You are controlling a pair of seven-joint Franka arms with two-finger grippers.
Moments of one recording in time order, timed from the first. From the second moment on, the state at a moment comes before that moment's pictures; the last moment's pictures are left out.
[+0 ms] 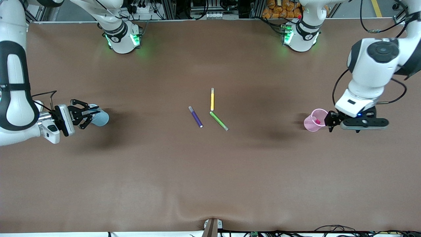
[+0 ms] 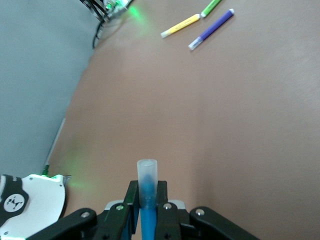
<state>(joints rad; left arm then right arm) 0.15 0.05 -0.26 -2.03 0.33 2.35 -0.22 -0.22 0.58 -0.05 -1.62 0.49 1.36 -1.88</state>
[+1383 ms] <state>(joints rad) 0.13 0.10 -0.23 -1.81 0.18 2.06 -0.01 -0.30 0.63 -0.04 -1.54 0.54 1.34 -1.93</state>
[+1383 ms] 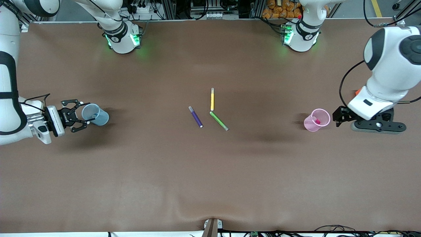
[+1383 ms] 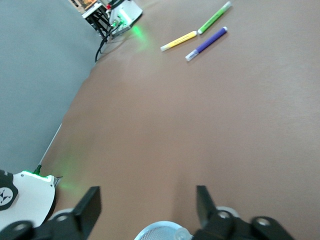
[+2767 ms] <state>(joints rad) -0.03 -0.04 0.06 -1.57 0.05 1.47 0.16 -0.14 0.16 -0.03 -1.63 0.23 1.59 -0.86</state>
